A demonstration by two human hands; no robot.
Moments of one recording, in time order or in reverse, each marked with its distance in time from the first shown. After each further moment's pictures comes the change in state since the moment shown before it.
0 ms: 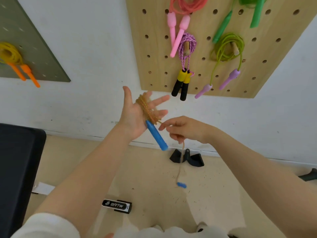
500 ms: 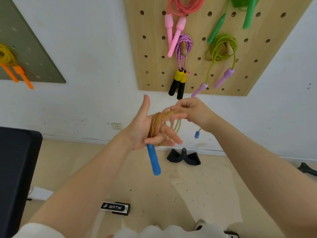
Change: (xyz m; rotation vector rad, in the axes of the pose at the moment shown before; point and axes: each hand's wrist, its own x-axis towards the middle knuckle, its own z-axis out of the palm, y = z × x) left_hand -0.039 -0.009 0.007 0.241 -0.483 -0.329; right_hand -0.012 -0.020 -0.006 0.004 0.479 -0.144
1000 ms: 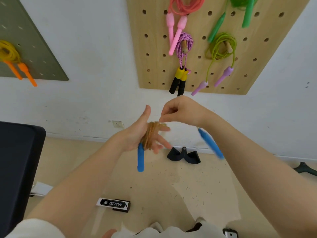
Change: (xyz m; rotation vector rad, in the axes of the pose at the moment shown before) left_hand -0.017 -0.023 -0.011 0.240 0.310 -0.199; right_hand -0.020 -0.034 0.016 -0.224 -0.233 -0.166
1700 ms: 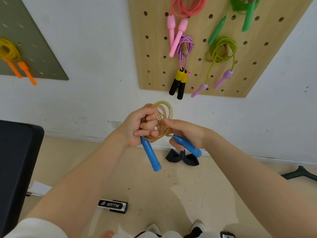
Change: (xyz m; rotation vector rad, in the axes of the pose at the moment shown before) left_hand -0.001 0.016 0.003 -0.387 -0.036 0.328; right_hand -0.018 0.024 0.028 0.691 -0.316 0.283
